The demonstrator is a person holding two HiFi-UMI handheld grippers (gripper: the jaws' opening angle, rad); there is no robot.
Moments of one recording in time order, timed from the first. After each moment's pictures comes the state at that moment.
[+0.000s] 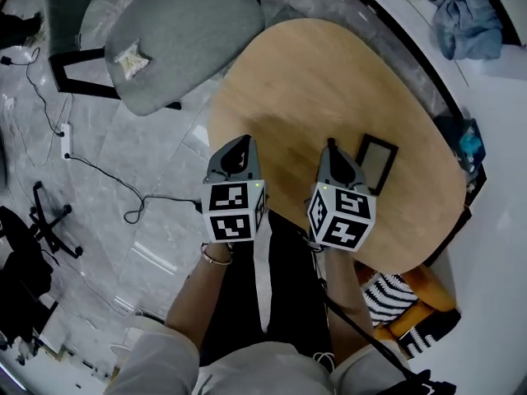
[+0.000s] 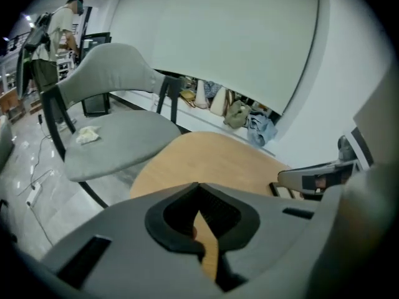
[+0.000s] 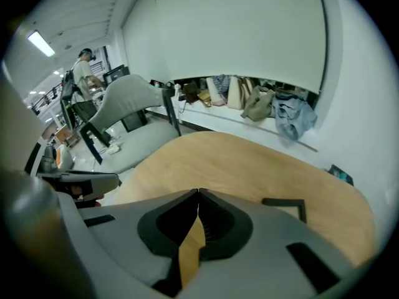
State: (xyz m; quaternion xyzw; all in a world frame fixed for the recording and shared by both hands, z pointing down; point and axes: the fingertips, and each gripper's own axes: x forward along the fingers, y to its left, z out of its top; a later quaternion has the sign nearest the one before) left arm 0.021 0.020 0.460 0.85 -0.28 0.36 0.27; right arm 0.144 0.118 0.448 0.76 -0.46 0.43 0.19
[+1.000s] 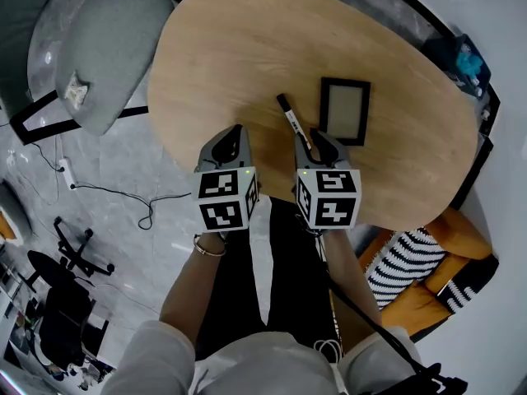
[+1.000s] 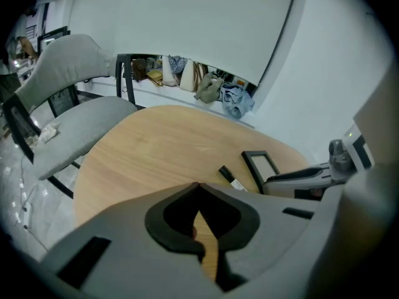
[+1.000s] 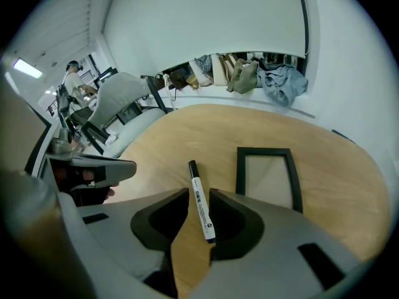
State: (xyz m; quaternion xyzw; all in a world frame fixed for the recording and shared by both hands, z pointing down) left arm 0.090 0.131 0.500 0.85 -0.17 0.44 0.23; right arm 0.160 0.232 0.505 0.73 -0.45 0.50 0.14
